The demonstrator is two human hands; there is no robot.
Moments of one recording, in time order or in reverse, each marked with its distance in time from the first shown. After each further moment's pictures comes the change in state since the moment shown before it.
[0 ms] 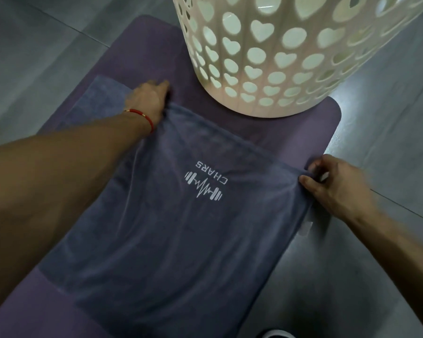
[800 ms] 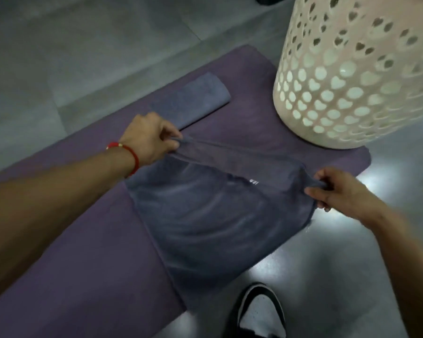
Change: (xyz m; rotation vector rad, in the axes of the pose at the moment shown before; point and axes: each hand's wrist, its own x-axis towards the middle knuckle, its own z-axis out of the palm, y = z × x) left_hand -0.295 -0.019 -0.138 -0.438 0.001 -0.355; right_hand -0.036 -0.085 -0.057 0.101 -0.455 -0.238
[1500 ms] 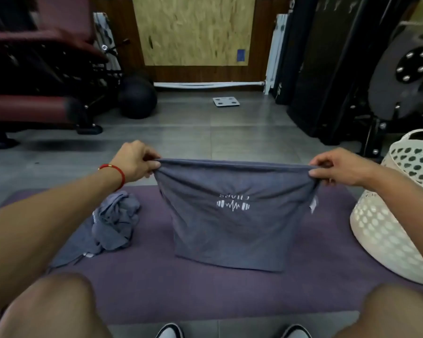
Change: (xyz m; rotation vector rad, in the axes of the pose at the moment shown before) left_hand -0.432 -0.074 -0.242 -0.007 0.523 -0.447; right_hand -0.169 -0.363 -0.041 -0.372 -0.148 -0.748
